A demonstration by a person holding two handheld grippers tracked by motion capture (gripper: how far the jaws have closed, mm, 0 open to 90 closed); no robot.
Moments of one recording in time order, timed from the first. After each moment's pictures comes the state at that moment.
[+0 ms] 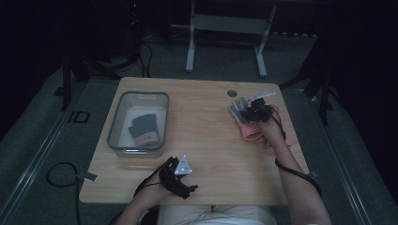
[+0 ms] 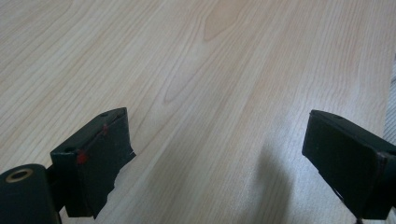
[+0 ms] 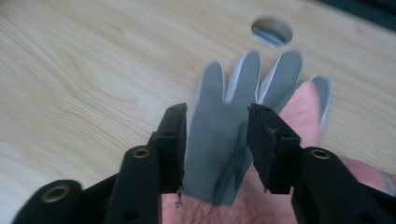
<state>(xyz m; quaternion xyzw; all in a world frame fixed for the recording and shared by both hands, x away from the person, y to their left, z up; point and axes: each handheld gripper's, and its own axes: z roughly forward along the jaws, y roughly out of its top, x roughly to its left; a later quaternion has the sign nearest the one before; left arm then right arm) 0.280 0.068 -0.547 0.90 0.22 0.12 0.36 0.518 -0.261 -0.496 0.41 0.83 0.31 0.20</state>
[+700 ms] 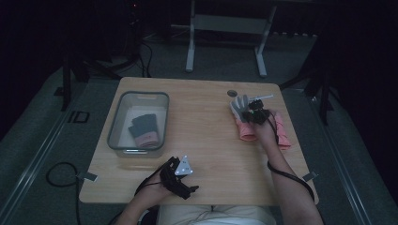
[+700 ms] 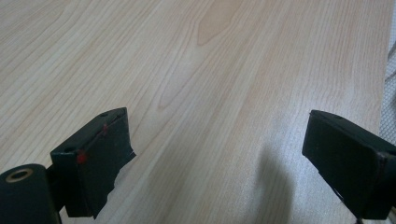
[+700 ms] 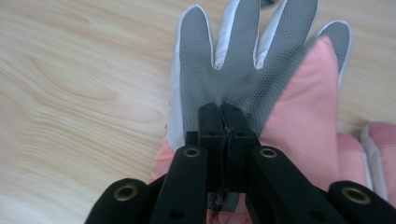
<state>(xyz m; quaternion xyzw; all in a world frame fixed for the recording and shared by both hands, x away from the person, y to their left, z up) 0.282 0.067 -0.548 0.90 0.21 0.12 0.36 0.512 -0.253 -0.503 0.49 0.79 0.31 0.19</state>
